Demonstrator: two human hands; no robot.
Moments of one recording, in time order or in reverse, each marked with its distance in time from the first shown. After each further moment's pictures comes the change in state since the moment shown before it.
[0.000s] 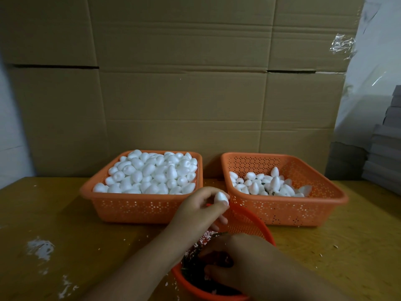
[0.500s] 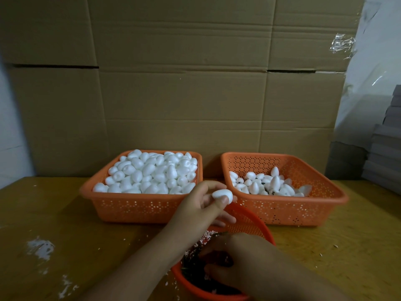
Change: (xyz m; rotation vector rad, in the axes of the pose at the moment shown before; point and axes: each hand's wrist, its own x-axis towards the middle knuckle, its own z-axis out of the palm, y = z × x) left_hand 0.001 -0.002 -0.001 -0.094 -0.079 0.068; right_hand 0.000 0.001 0.001 0.000 0.004 0.007
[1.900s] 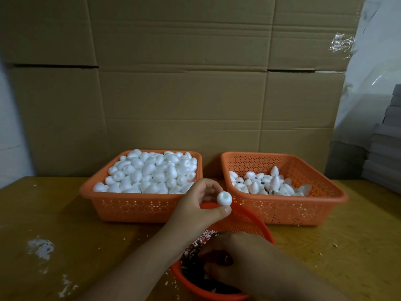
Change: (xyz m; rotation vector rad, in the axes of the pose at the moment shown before) left_hand 0.001 -0.003 -0.003 0.097 0.086 0.028; right_hand -0.002 -0.002 -0.002 0.026 0.002 -0.005
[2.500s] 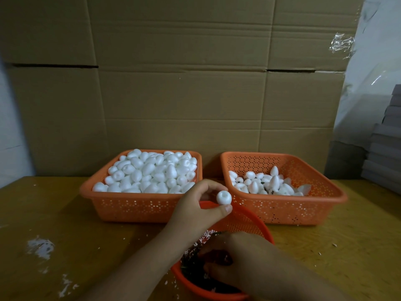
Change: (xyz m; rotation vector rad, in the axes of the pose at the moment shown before) left_hand -0.001 0.001 0.001 0.117 0.056 0.078; right_hand 0.001 0.001 0.001 0.017 0.007 -0.001
